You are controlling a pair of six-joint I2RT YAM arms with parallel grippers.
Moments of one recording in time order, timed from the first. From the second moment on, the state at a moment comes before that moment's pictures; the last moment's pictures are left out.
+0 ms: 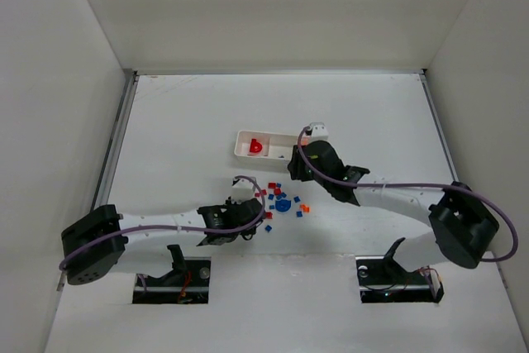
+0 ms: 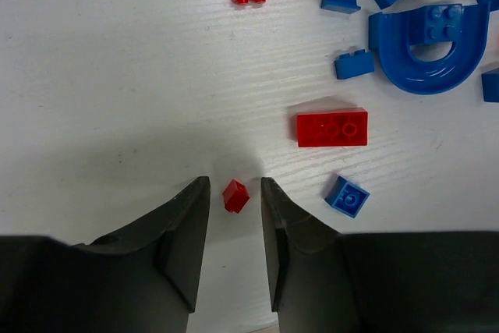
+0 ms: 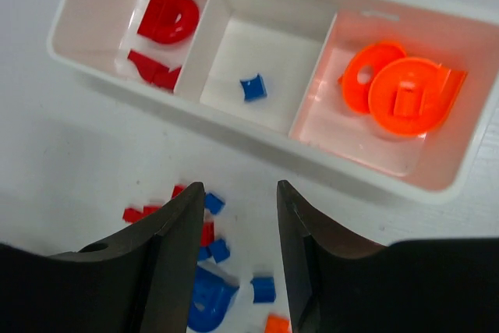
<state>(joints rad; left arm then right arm) -1.17 1.18 0.46 -0.32 -0.47 -0.91 0.79 1.45 0.80 0.06 0.29 0.52</state>
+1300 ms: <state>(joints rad) -0.64 1.37 0.79 0.01 -0.35 -0.68 1.03 1.26 0.59 -0.08 0.36 0.67</state>
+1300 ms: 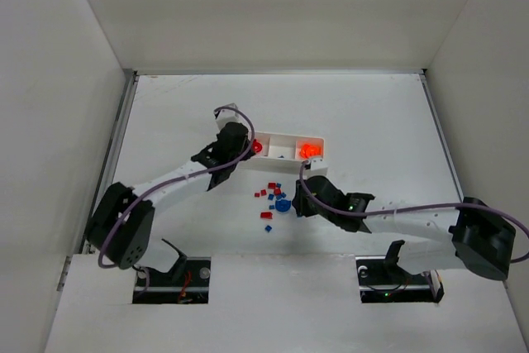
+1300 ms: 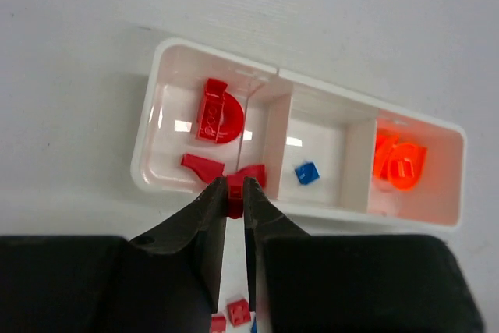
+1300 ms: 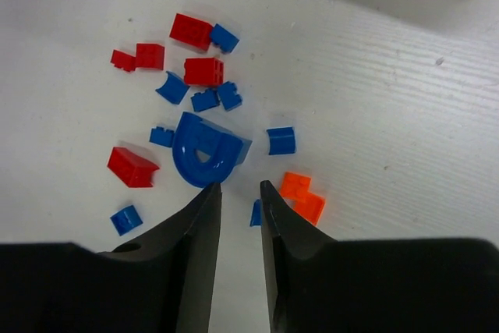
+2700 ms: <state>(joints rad) -0.89 1.14 0.51 -0.02 -0.47 -0.62 0.99 1.46 0.56 0.14 0.27 0.82</state>
